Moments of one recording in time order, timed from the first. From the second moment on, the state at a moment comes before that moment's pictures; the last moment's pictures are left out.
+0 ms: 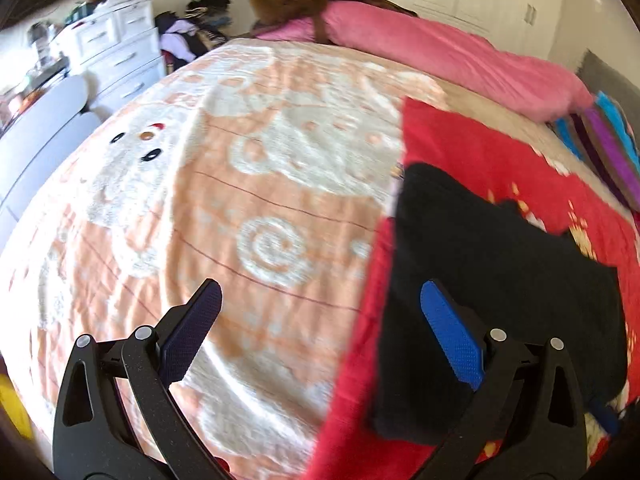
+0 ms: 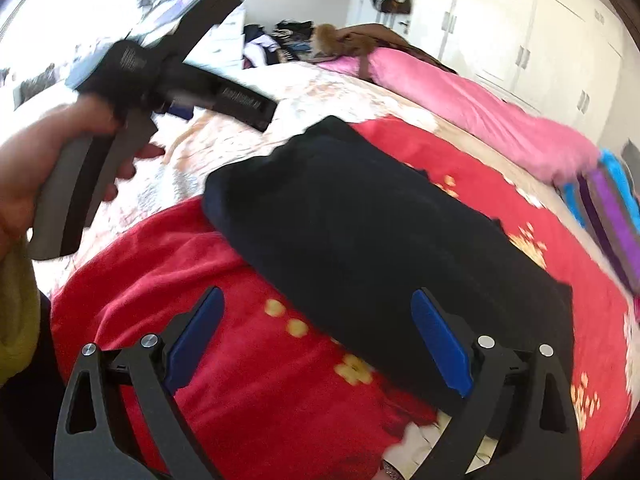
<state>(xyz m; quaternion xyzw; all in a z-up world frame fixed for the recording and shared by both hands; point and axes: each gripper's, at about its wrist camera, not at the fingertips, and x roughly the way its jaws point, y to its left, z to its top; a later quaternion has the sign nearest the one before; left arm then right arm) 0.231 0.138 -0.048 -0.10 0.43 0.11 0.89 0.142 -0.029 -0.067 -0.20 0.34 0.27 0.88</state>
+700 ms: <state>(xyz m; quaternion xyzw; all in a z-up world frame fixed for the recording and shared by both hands) 0.241 0.185 -0.058 -0.22 0.42 0.10 0.88 0.198 0.047 -0.113 -0.25 0.34 0.27 0.86</state>
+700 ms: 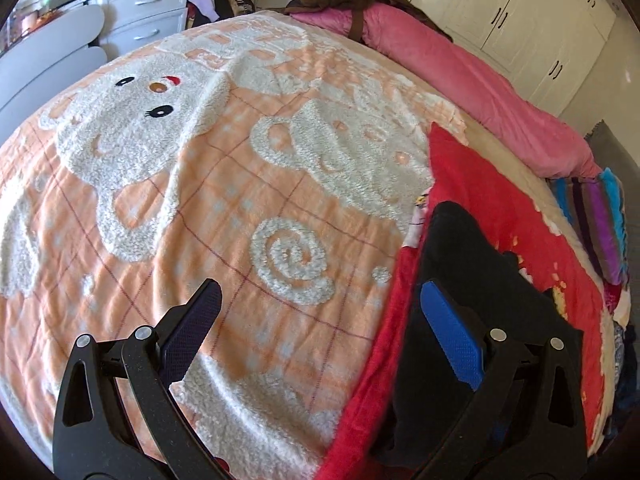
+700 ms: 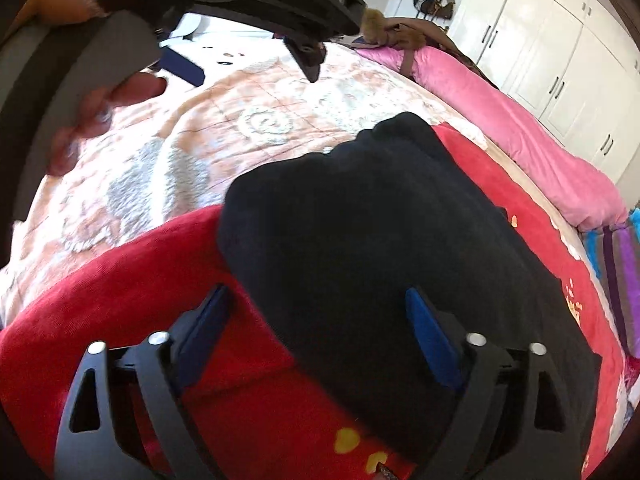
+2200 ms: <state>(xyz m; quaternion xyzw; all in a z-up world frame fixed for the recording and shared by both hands) 0.293 0.065 -0.044 -0.31 0.41 -0.12 0.85 0.200 -0.078 -0.050 0.00 0.34 0.32 0.88</state>
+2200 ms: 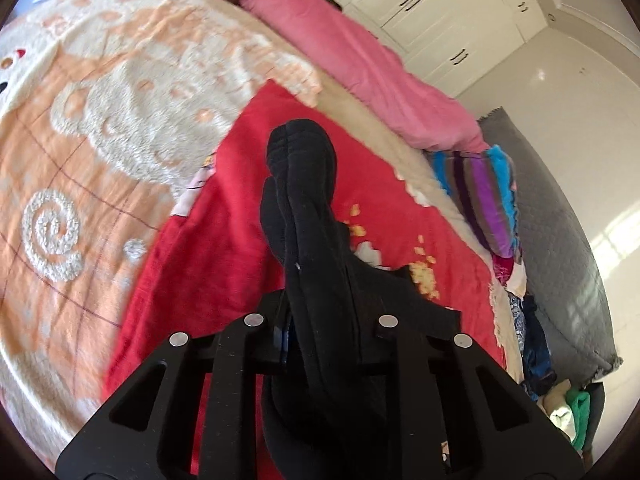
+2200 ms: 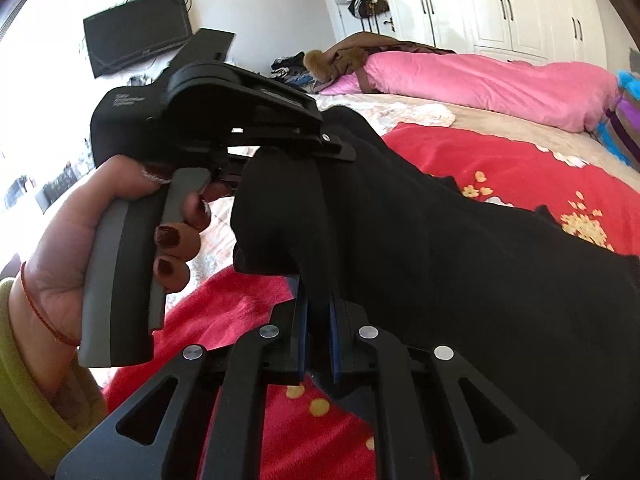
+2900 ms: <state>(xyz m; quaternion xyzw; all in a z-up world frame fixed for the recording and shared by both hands) 0.317 -0.135 -0.012 -0.23 0.48 -0.18 0.83 0.184 -0.257 -0.028 0.15 0.40 0.21 0.88</state>
